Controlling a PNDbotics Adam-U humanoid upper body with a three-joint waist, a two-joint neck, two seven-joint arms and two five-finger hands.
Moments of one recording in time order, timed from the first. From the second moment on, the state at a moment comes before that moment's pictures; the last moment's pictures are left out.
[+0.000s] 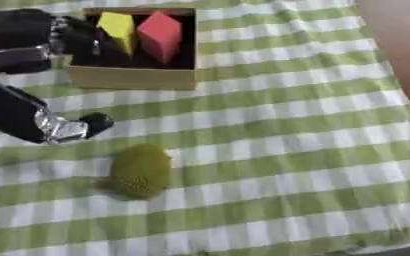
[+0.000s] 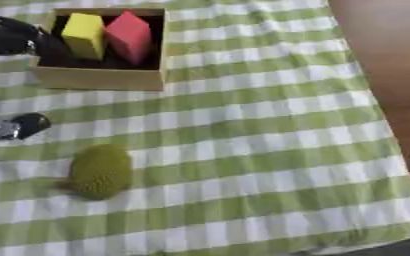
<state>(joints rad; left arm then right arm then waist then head) -0.75 0.97 -0.45 -1.99 -0.23 -0.03 -0.61 -0.33 -0.65 -0.14 -1.98 -0.23 -0.12 -0.06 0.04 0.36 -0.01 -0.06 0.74</state>
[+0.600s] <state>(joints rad) -0.75 0.91 -0.54 -1.99 -0.24 0.02 -0.71 -0.33 -0.63 -0.14 -1.98 -0.23 -0.11 -0.06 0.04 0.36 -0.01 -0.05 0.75</state>
